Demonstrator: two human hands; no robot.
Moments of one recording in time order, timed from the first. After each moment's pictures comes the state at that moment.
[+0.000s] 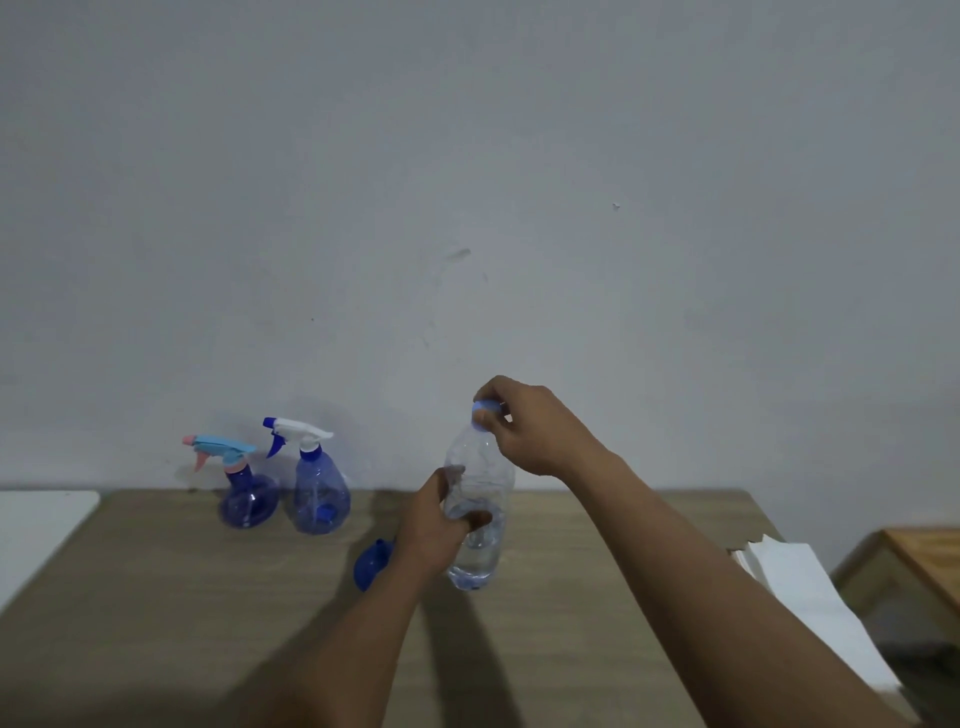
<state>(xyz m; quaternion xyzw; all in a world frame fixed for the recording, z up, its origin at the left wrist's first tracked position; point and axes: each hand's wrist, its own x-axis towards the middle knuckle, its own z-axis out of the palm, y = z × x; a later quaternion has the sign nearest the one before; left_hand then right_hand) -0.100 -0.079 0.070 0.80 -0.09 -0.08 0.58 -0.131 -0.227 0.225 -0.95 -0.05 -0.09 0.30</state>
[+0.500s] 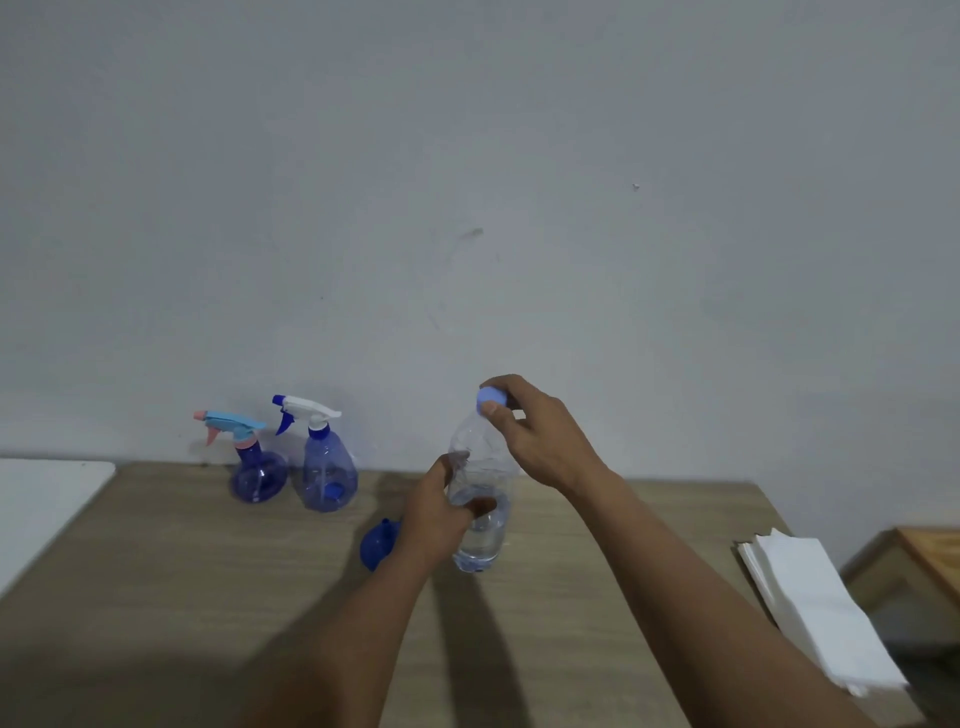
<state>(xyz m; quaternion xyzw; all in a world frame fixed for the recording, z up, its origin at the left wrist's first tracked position) -0.107 -0.077 0.069 0.79 -0.08 -0.08 0.60 -0.137 -0.225 0.192 -0.91 -0.04 -0.13 0.39</state>
